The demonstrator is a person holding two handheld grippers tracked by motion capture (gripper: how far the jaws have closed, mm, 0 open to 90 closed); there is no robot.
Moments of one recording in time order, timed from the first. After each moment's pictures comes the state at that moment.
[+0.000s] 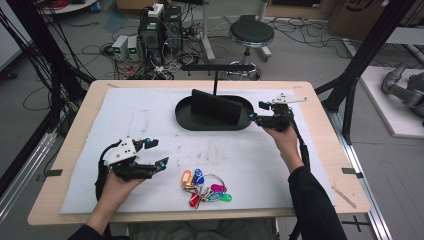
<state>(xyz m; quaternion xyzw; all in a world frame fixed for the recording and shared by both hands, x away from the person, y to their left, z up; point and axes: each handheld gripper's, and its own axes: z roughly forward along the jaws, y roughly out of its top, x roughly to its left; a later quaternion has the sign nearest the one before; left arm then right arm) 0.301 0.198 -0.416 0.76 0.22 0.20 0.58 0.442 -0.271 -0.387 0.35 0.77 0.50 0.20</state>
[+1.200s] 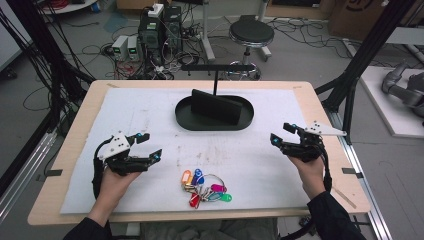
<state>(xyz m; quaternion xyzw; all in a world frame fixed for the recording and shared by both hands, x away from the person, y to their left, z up) 0.311 0.214 -0.420 0.74 0.26 0.23 0.57 0.341 -0.327 -0.392 0.37 0.72 0.55 0.21</state>
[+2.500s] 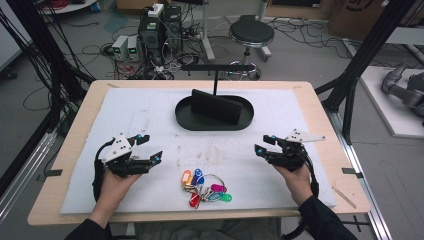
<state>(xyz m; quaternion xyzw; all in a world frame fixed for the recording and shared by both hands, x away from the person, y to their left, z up) 0.306 0.210 -0.420 0.75 0.26 0.25 0.56 0.329 -0.286 -0.410 0.34 0.76 0.53 0.15</state>
